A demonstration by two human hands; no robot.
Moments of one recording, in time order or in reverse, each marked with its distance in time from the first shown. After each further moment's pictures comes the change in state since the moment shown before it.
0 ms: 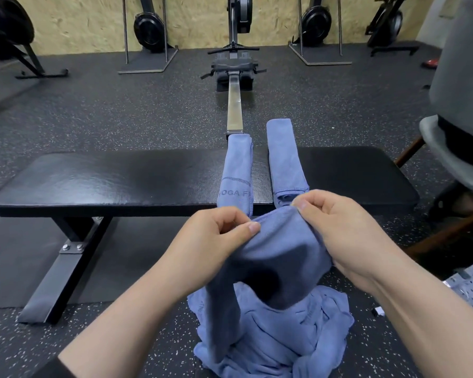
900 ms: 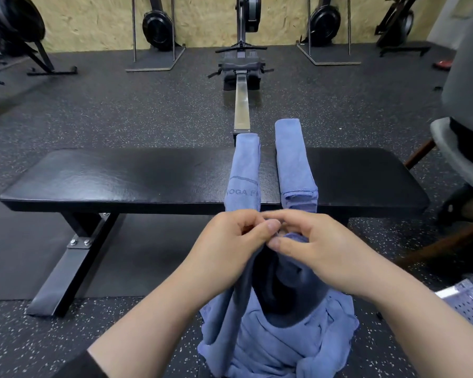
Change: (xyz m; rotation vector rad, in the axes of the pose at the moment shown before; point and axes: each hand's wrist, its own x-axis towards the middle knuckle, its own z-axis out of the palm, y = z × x) left_hand -0.001 0.005 0.014 -0.025 0.018 0.065; right_hand -0.004 0.000 0.017 -0.331 -0.351 -0.231
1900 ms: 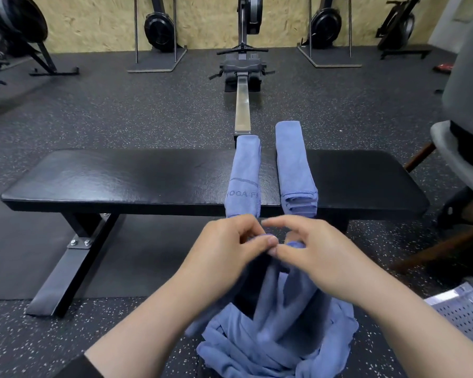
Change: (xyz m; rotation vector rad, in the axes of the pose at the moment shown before) left_hand -0.001 -0.010 -0.001 0.206 0.041 0.029; right_hand -0.001 0.003 0.005 -0.075 0.041 0.057
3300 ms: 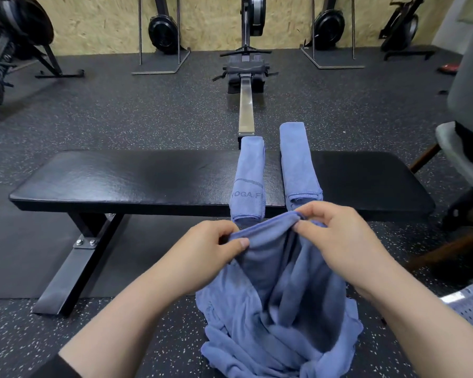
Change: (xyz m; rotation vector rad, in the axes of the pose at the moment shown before) left_hand -0.003 -0.023 -0.033 0.154 -0.155 -0.084; right_hand 0.005 0.004 -0.007 0.157 0.280 0.073
